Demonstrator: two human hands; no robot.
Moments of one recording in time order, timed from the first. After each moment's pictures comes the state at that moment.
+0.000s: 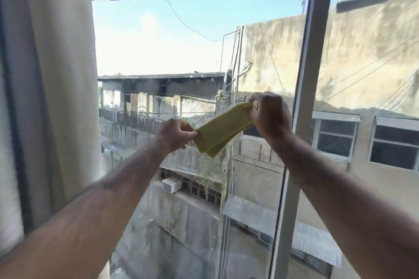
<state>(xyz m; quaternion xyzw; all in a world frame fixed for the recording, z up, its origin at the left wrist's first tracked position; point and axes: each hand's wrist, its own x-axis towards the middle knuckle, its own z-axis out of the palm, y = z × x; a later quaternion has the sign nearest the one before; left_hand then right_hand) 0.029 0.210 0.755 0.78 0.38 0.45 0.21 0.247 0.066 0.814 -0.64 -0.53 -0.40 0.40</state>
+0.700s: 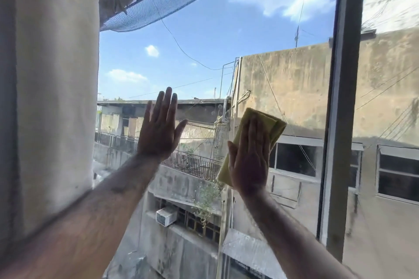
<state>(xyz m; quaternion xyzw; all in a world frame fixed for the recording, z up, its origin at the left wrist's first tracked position) 0.002 0.336 0.809 0.70 0.33 0.54 -0.33 0.217 0.212 0.758 -0.57 -0.46 -0.51 0.45</state>
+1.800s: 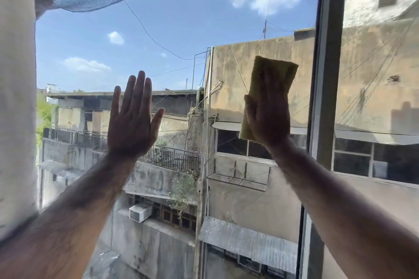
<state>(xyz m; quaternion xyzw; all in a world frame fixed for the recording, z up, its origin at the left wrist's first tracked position) 0.008 0.356 0.801 0.65 0.30 0.59 -0.36 0.291 0.182 0.847 -0.54 -0.47 -0.59 0.38</state>
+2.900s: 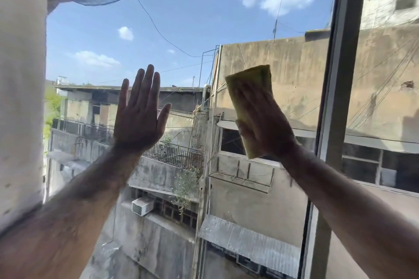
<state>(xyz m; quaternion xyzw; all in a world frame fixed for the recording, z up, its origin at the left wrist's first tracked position) 0.009 0.355 0.800 0.65 0.30 0.60 -0.36 0.296 0.186 0.833 -0.43 -0.62 -0.62 0.20</state>
